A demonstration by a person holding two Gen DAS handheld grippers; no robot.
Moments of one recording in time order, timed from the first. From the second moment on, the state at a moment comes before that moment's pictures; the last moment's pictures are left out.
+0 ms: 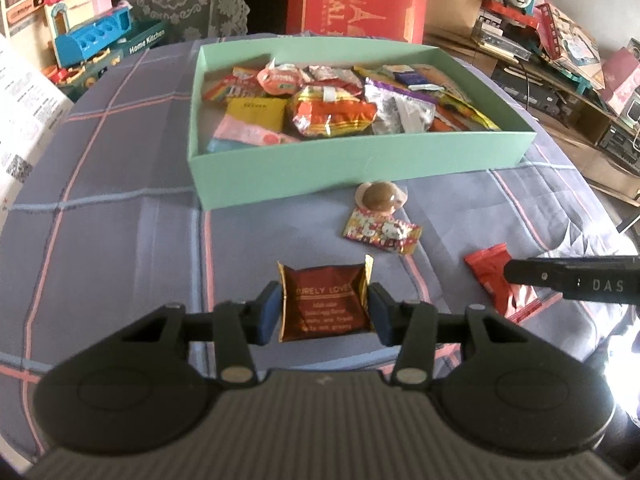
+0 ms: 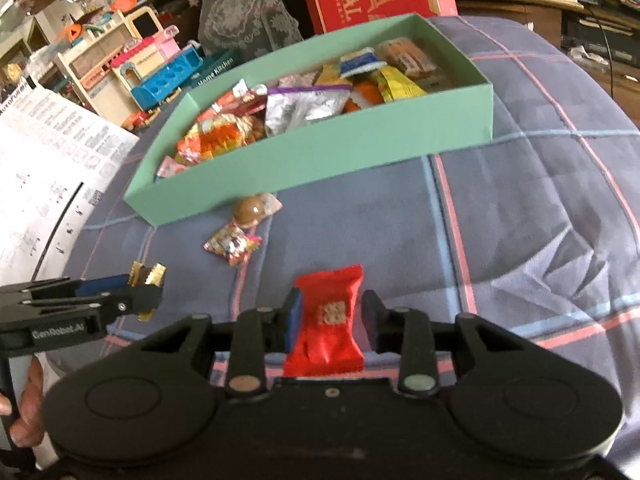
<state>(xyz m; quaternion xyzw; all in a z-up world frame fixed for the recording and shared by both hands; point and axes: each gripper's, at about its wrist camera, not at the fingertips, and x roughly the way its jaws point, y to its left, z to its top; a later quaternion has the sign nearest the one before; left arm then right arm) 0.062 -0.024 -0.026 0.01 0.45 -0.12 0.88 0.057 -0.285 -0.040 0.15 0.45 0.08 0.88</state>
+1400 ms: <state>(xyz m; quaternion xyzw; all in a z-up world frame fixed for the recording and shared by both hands) 0.170 -0.117 0.050 0.02 0.37 -0.17 0.91 0.134 -0.371 0.040 0.20 0.34 0.04 0.92</state>
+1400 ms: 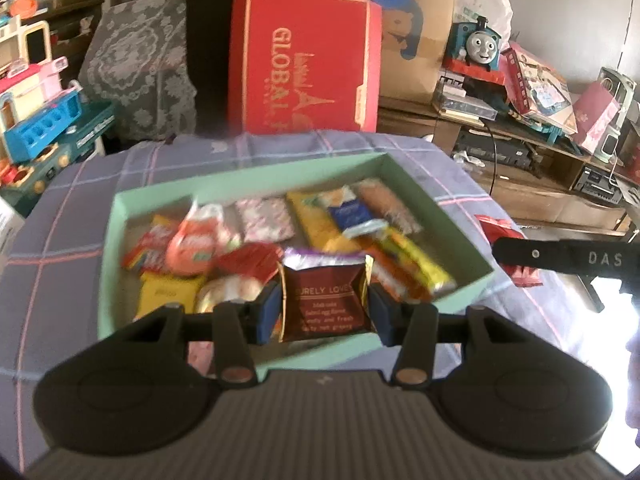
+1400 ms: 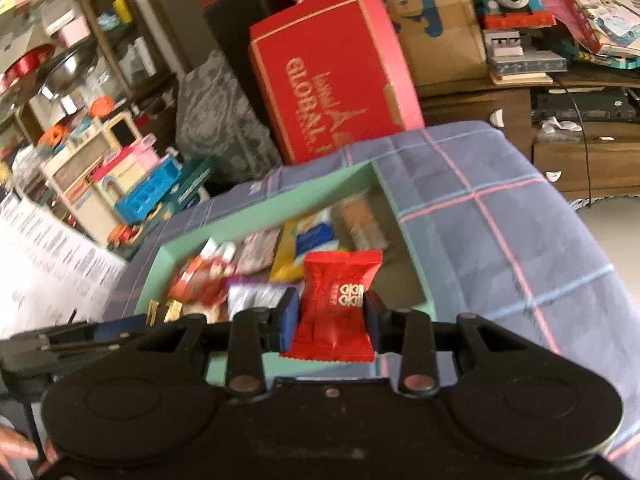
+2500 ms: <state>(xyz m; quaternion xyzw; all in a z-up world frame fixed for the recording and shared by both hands) 0.181 -0.133 0.013 0.03 0.41 -0.15 0.90 0.168 -0.382 0.025 0.22 0.34 0.02 0.91</state>
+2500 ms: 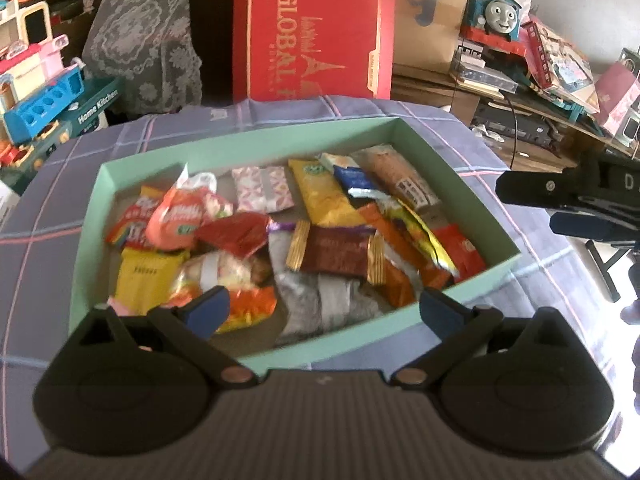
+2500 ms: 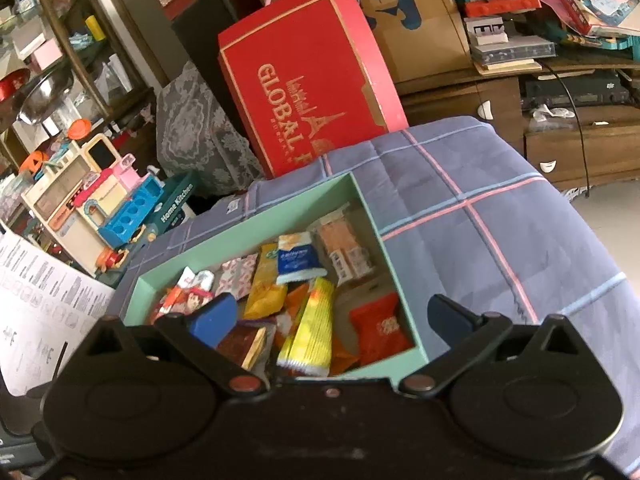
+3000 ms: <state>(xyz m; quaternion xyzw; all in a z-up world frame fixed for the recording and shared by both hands) 0.129 -0.072 -0.013 0.01 0.44 -0.11 0.89 0.131 -0.346 0.019 0.22 0.38 0.05 0.90</state>
